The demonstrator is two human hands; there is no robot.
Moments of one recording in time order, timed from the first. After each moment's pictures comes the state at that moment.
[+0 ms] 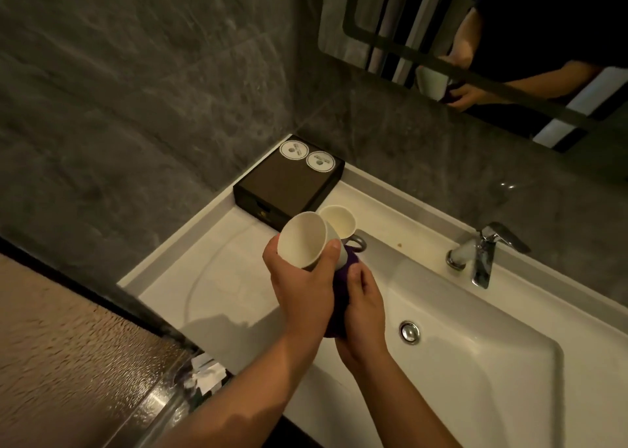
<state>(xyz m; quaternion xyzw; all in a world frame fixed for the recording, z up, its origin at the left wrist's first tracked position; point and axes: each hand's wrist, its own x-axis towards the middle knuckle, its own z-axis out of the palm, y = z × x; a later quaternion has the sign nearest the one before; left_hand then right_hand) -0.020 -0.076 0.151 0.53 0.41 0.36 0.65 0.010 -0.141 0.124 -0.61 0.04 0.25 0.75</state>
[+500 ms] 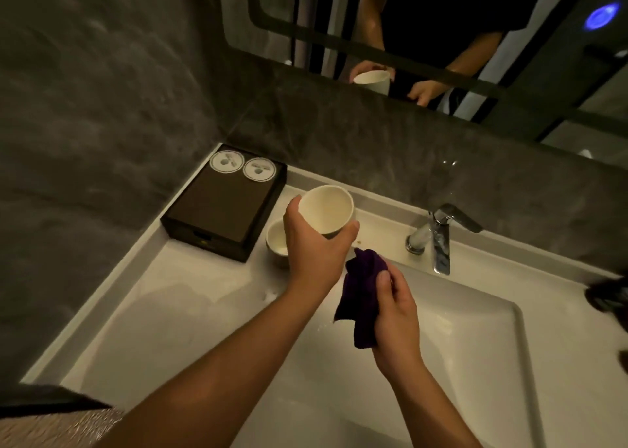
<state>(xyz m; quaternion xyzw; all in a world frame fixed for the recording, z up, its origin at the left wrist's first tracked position) 0.101 -0.064 0.147 0.69 0.29 0.22 0.63 0.080 -0.201 0.104 -0.73 0.05 0.09 0.68</state>
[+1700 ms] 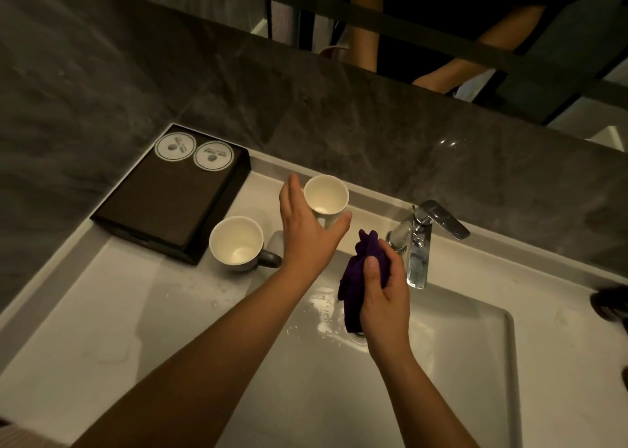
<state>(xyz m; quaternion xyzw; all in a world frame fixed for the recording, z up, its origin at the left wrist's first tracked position) 0.209 -0.101 0.077 0.80 0.27 0.19 0.51 0.166 -0.243 0.082 -0.78 0.03 0.07 0.62</state>
